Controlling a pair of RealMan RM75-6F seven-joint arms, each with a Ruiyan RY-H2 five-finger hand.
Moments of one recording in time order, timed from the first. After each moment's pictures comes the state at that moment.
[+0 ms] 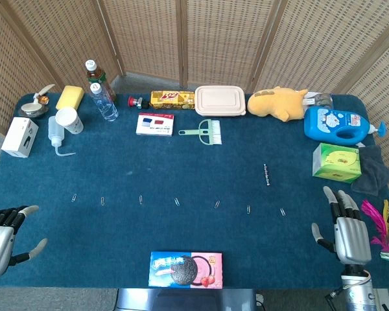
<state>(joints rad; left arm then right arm) 0.01 -1.06 0.04 -1.87 1.57 1.56 0.23 0.05 -1.29 0.09 -1.76 -1.45 1.52 -0.14</state>
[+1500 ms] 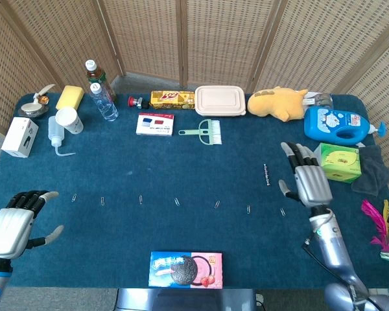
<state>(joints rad) -0.10 -1.04 -0.02 -1.92 1.56 1.44 0.27 0.43 -1.35 0.30 -1.62 -1.23 1.15 -0.27</state>
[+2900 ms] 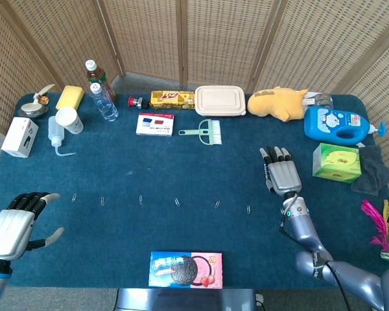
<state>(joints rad) -0.10 -1.03 0.00 -1.92 1.57 1.45 0.26 0.64 -1.61 0.22 -1.18 -1.06 0.96 -0.49</state>
